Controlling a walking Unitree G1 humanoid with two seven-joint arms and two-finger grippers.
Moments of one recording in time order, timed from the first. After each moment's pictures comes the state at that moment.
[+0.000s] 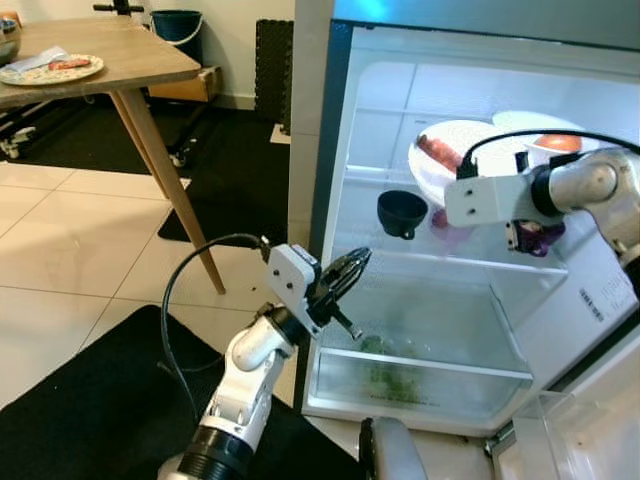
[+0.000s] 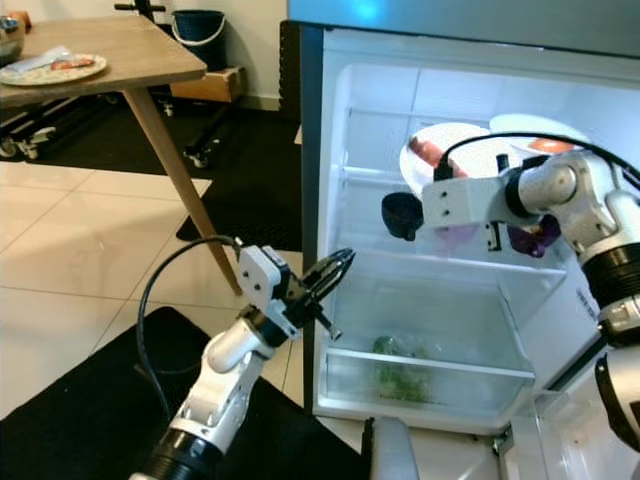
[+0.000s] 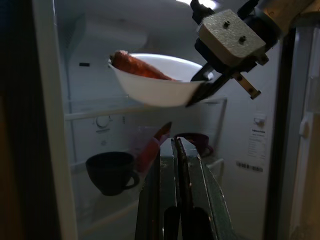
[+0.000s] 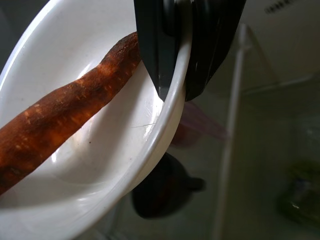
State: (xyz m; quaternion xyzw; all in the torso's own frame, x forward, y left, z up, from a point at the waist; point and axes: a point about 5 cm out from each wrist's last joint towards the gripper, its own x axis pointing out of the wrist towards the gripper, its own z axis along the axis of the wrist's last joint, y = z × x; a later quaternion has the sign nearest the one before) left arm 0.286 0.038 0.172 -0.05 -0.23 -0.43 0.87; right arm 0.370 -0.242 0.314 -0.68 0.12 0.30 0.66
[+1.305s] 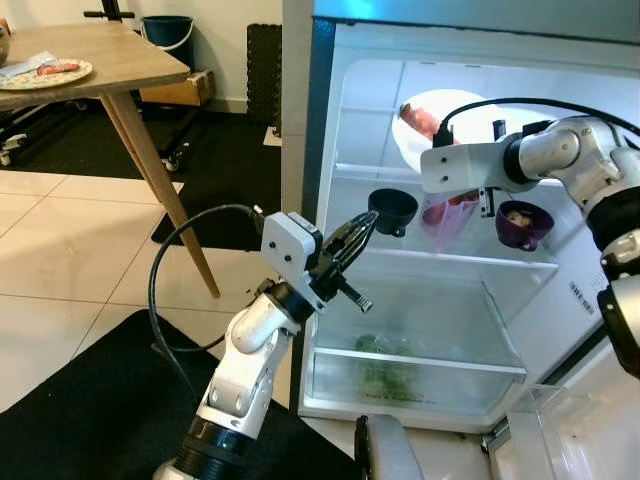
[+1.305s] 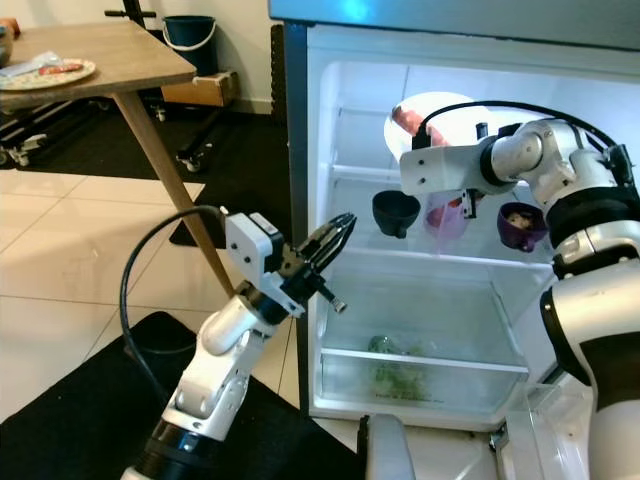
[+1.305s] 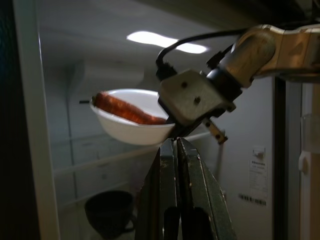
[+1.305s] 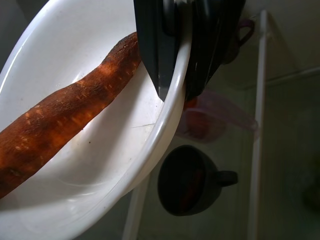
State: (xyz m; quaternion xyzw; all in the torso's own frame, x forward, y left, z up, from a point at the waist) left arm 0.280 0.038 0.220 -0.05 -0.28 -0.41 0.87; right arm 0.399 -0.216 0.324 -0.68 0.10 0.29 0.66
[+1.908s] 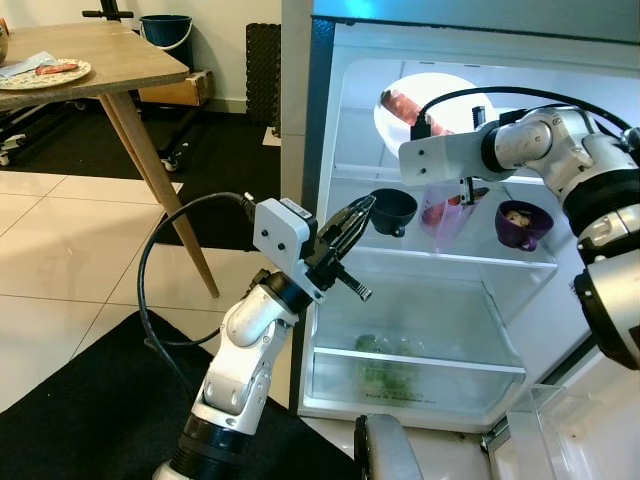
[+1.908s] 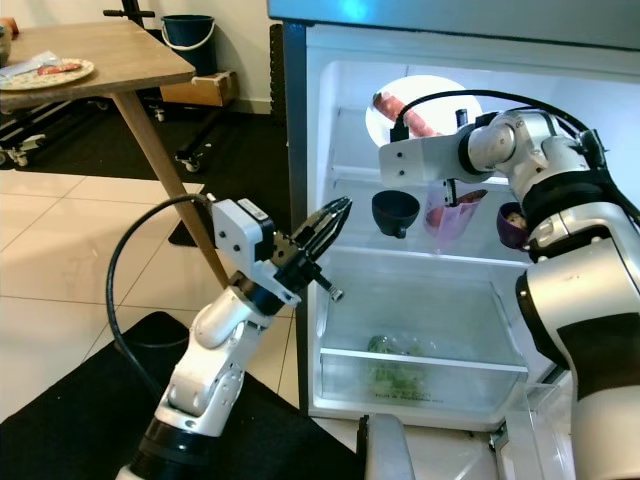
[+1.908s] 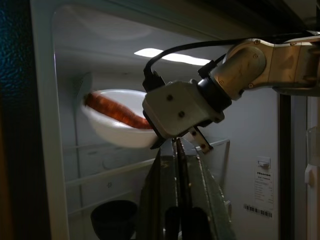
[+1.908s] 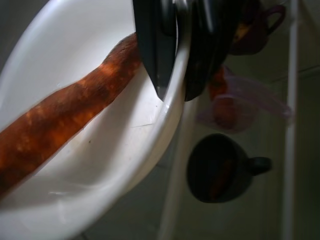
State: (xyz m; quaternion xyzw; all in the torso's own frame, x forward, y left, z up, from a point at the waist) left arm 0.278 0.040 0.231 -0.05 -0.29 -0.40 0.87; right arm 0.407 -0.199 0.335 -0.70 0.06 0.25 0.67
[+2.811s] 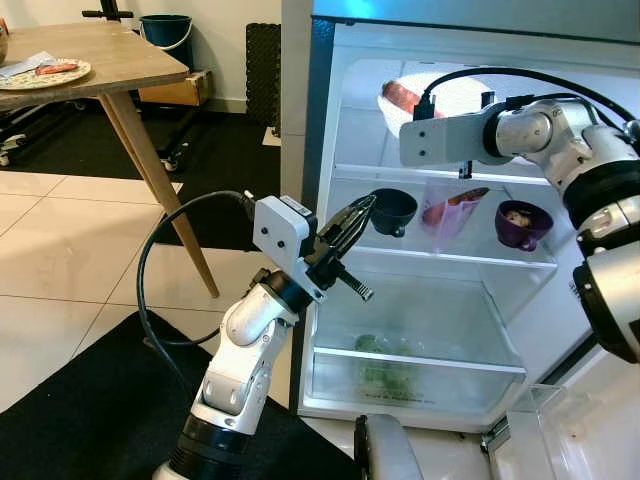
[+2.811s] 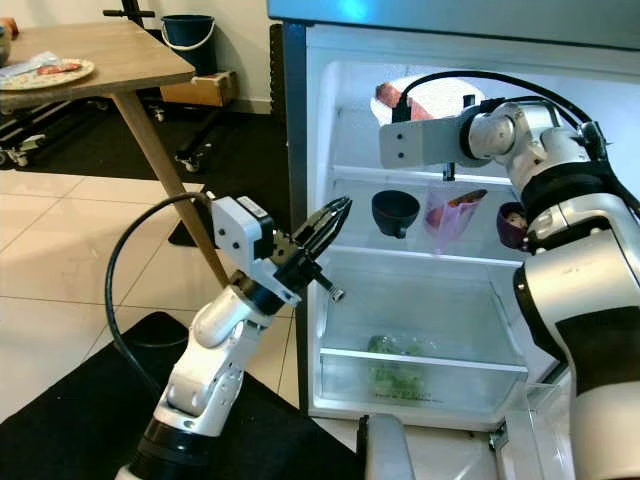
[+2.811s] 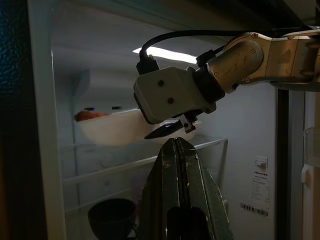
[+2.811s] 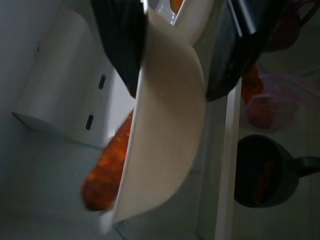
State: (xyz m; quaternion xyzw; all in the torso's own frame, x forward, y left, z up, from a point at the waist) left arm 0.277 0.040 0.231 -0.05 -0.28 -0.41 0.87; right arm 0.410 -0.197 0.343 -0.70 0.03 0.21 0.68
